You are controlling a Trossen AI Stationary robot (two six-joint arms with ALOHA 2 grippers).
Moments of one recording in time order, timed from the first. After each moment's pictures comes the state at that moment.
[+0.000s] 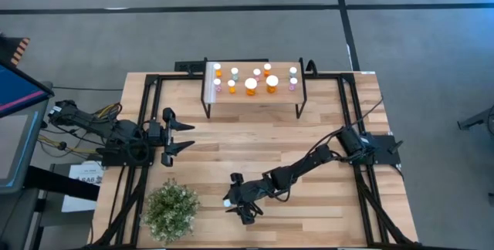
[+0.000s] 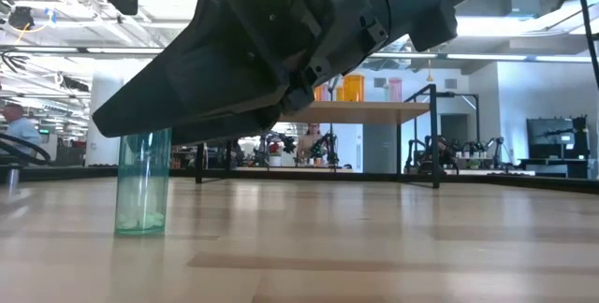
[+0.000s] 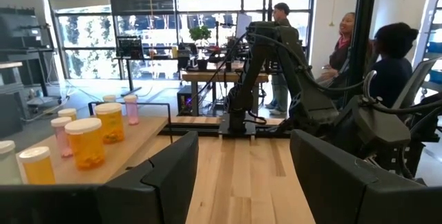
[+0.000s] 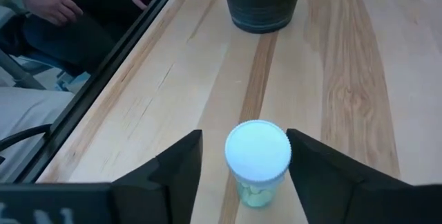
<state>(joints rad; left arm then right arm) -0.36 0.44 0.31 0.24 -0.43 0.03 0.39 2.21 1.38 0.33 0.02 0.17</state>
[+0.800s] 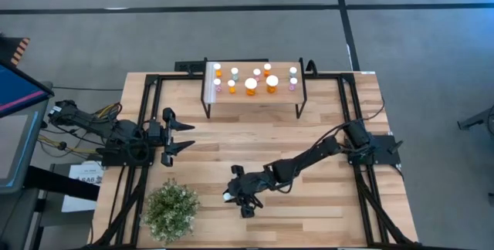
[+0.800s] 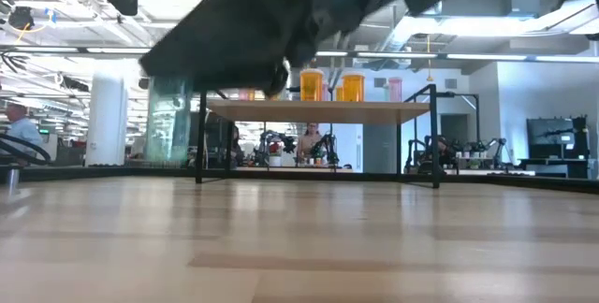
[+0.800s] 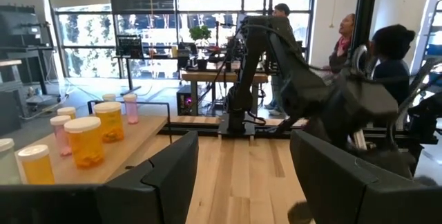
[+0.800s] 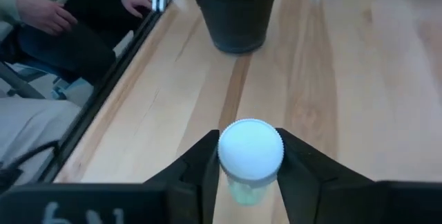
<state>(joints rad) -0.36 0.44 0.31 0.24 -0.43 0.02 0.35 2.11 1.38 0.22 0.02 0.17</state>
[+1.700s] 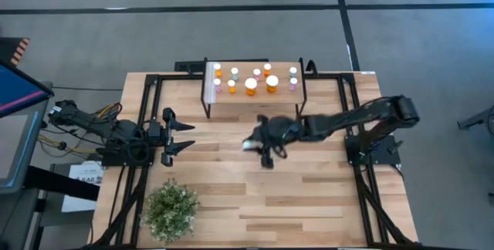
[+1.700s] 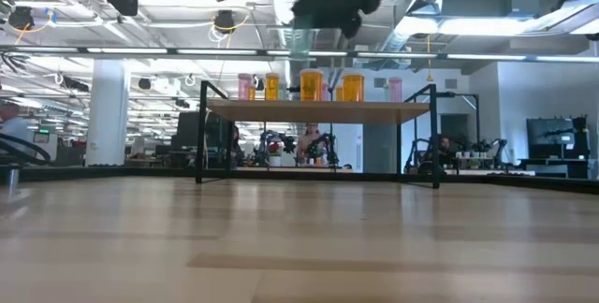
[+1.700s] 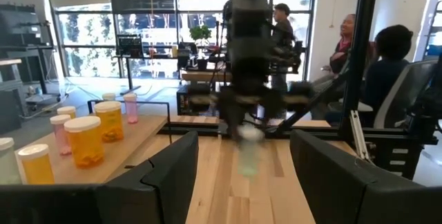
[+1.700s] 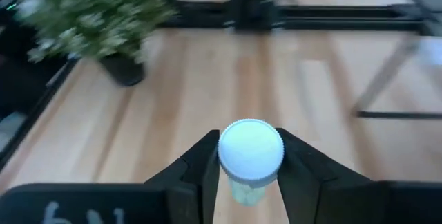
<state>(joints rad) -0.36 0.44 0.31 0.24 -0.43 0.02 0.09 1.57 1.10 0.00 0.00 0.04</state>
